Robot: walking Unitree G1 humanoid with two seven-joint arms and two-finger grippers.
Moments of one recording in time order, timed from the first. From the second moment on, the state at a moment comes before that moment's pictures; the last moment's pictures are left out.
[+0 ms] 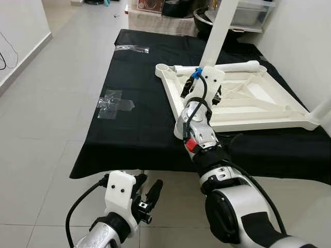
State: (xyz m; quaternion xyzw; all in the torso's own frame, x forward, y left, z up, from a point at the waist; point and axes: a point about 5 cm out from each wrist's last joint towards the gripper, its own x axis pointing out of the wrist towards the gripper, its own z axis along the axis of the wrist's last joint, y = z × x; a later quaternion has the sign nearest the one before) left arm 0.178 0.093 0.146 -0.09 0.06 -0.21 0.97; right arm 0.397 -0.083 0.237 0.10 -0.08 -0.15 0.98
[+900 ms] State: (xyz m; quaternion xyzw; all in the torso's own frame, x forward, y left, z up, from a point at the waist) left arm 0.180 0.092 0.145 -0.09 0.07 -0.21 0.97; right arm 0.410 -0.107 0.245 0.09 -0.08 0.32 0.94
